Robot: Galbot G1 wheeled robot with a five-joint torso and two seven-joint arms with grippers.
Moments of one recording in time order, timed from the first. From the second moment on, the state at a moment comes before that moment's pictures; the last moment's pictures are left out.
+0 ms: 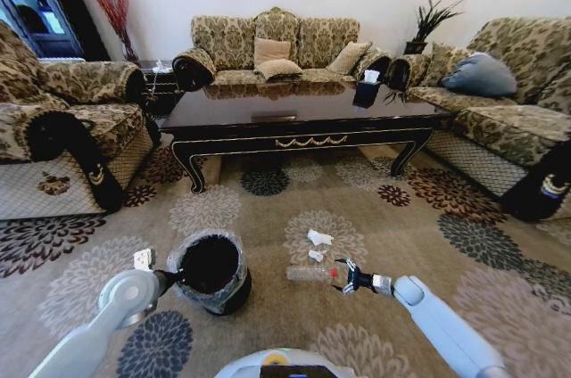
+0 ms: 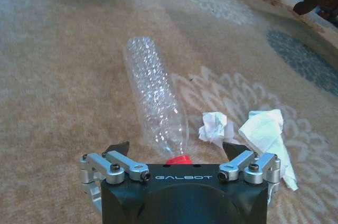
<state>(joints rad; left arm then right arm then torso) 1.43 -0.79 -0.54 -2.10 -1.56 0.74 -0.92 -0.96 0.94 0.16 0.99 -0.20 0.51 -0.67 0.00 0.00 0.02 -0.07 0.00</state>
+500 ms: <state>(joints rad) 1.46 -0.79 -0.59 -2.10 -1.56 0.74 -0.92 -0.88 1.00 0.12 0.89 -0.30 0.54 -0.61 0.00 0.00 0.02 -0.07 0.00</state>
